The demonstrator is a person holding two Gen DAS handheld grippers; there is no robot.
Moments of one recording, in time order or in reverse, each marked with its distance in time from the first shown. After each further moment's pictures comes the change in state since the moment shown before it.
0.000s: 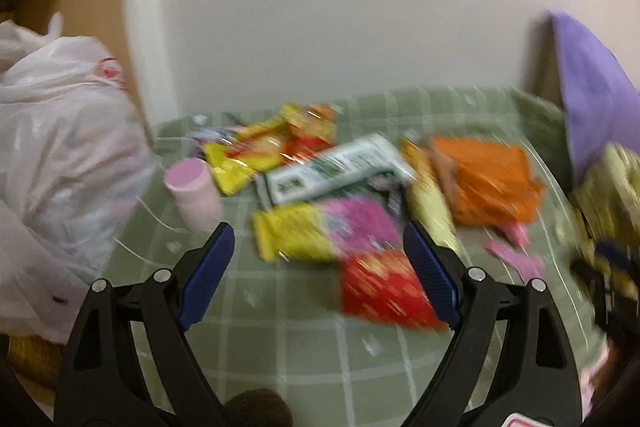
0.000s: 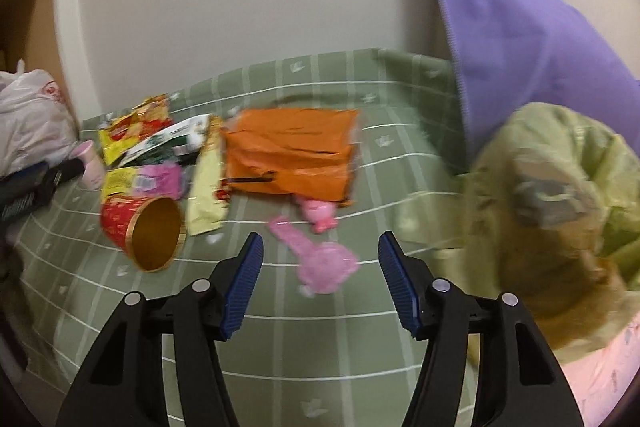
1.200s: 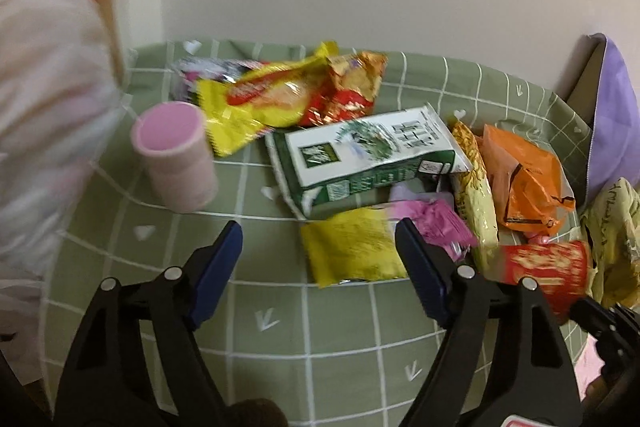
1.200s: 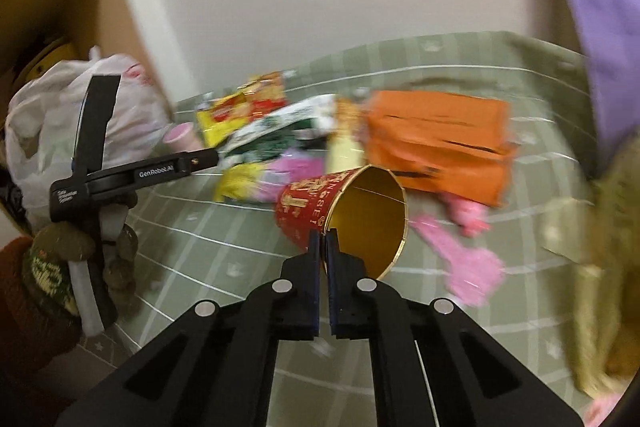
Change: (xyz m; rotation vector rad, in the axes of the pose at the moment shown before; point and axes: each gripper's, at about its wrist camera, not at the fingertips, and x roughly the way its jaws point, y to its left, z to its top) left arm 0.082 0.039 -0.001 -0.107 0.232 -0.145; right arm 0.014 0.054 0.004 -0.020 0.092 0.324
